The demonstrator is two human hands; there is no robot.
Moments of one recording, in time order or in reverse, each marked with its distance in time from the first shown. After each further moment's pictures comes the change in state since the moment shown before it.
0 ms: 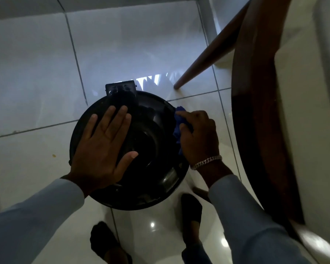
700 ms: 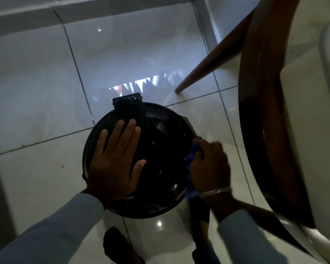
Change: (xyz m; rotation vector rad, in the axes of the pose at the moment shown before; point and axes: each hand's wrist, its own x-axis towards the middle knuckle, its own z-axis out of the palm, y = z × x) left_hand -0.002 0.002 0.002 0.019 0.086 0.008; right_hand -0.043 -0.010 -0.002 -0.095 0.005 0.273
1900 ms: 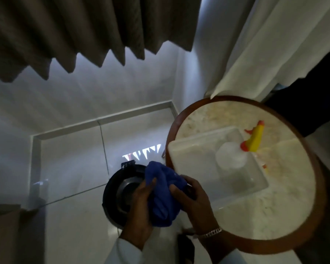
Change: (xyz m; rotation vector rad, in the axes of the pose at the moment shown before) left_hand 0.019 0.223 -0.296 -1.906 0.036 -1.042; right_hand -0.138 -0.033 -0.280 1.020 -0.242 -0.011
